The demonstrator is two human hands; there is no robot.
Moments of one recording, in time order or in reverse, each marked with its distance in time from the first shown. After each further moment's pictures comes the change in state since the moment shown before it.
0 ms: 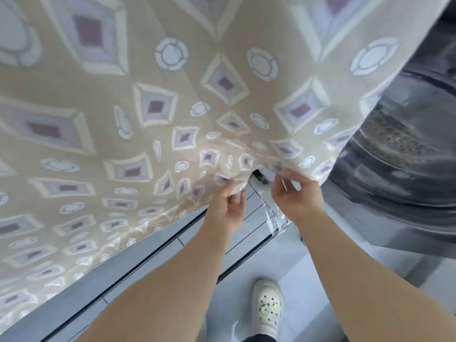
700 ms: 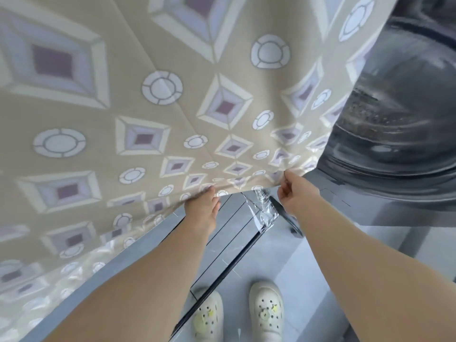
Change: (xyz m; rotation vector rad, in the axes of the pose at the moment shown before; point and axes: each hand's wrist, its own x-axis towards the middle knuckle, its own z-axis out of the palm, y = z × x) left_hand 0.068 -0.013 -0.011 0.534 0.189 0.133; right_hand 0.048 -0.023 -0.041 -0.257 0.342 -0.166
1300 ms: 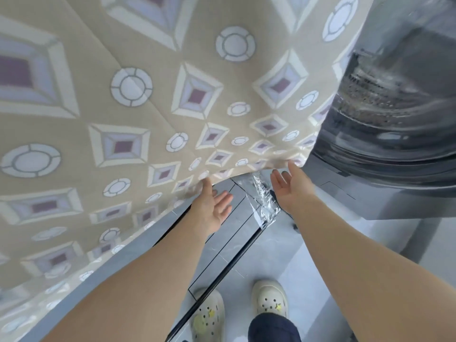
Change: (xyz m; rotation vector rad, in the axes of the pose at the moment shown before) left_hand 0.020 -0.023 -0.003 0.121 -0.166 -0.101; right_hand 0.021 0.018 -0.003 0.264 -0.109 -0.019
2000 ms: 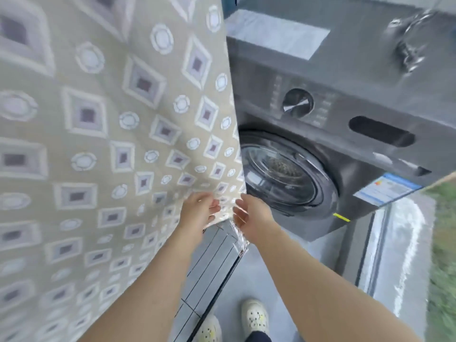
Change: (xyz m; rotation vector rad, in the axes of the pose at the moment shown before) left_hand -0.299 0.086 0.036 0.487 -0.129 0.496; right_hand -0.306 -0.065 0.042 -0.259 -0.123 -0.049
